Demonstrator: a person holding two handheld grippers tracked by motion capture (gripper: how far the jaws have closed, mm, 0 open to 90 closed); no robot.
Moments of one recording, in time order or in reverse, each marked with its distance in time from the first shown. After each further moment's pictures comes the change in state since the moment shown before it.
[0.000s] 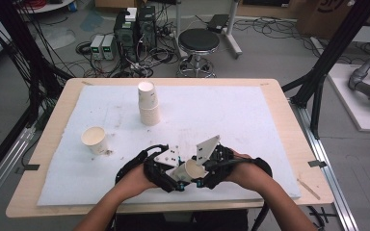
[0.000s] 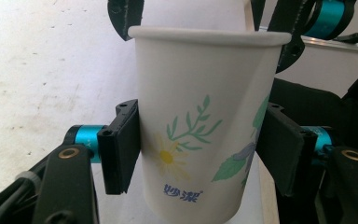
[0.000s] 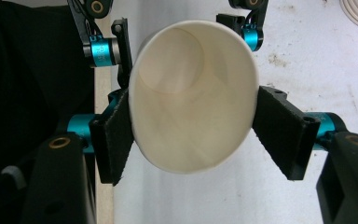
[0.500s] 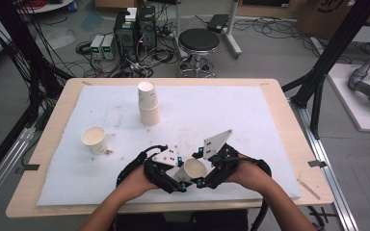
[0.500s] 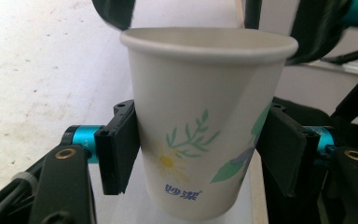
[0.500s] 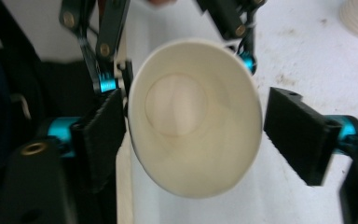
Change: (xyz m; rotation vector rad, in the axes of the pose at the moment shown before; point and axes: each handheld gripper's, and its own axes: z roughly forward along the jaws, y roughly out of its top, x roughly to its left) left arm 0.000 -0.006 0.002 -0.081 -0.020 -0.053; right arm -0.008 -0.016 -0.005 -0.194 0.081 0.134
